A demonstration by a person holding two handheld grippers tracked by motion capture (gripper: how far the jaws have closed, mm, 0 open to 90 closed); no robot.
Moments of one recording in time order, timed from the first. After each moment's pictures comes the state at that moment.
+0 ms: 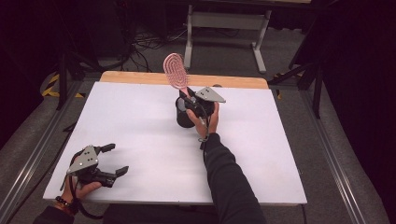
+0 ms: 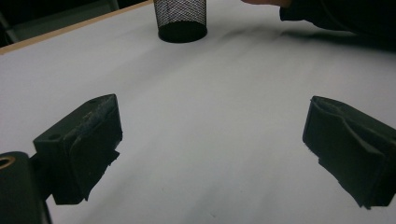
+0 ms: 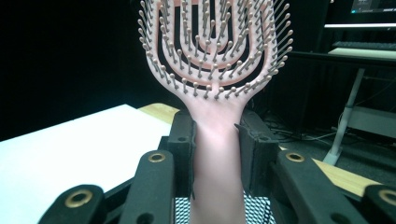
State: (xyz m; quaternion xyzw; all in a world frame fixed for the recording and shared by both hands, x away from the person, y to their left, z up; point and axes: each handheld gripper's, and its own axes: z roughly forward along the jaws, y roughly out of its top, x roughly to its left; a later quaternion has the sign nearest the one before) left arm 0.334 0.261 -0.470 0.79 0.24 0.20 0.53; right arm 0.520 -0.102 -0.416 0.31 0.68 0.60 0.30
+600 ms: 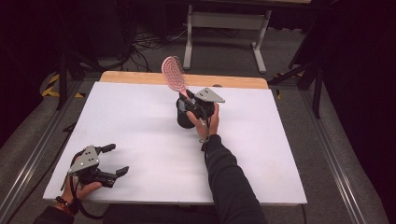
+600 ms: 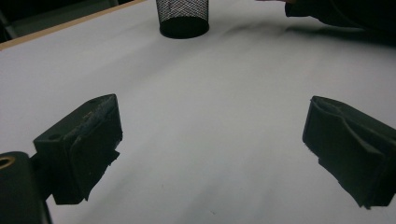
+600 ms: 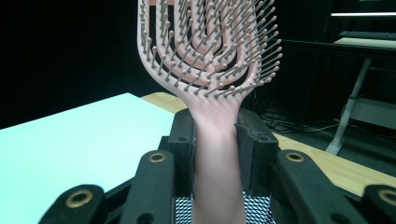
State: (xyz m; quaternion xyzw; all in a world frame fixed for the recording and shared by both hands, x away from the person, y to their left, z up) left arm 0.334 0.261 -0.471 0.79 0.24 0.20 0.52; right arm 0.518 -0.102 -0.418 0.31 0.69 0.59 0.29
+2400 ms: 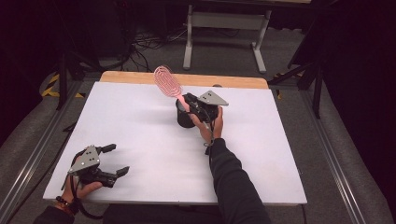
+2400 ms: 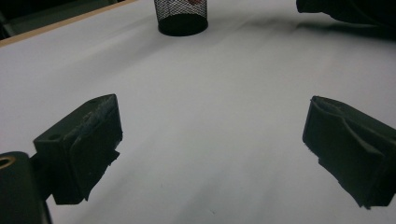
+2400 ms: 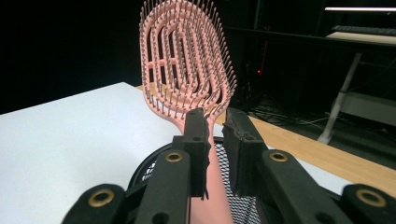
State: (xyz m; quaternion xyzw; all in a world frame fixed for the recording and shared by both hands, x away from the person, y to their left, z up) left arm 0.335 0.260 -0.471 0.79 0.24 0.20 0.52; right arm 0.505 -0.114 -0.417 0.31 0.70 0.57 0.30
